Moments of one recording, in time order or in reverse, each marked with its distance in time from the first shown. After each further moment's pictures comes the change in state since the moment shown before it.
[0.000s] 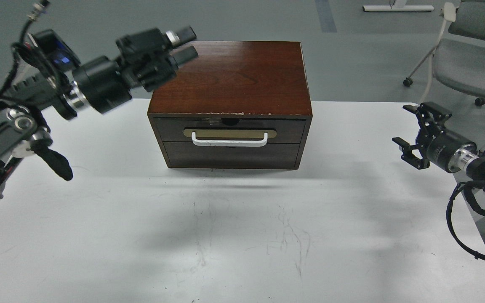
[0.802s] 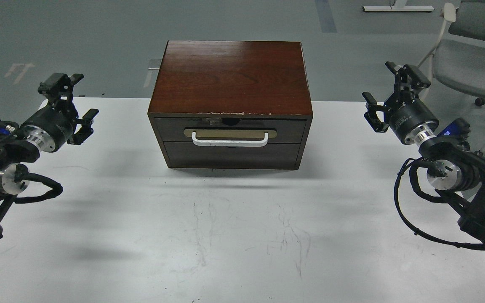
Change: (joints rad) left arm 0.157 -0.046 0.047 0.432 -0.478 0.198 0.311; right arm -0.002 0.180 0.148 0.122 0.119 -0.193 0.148
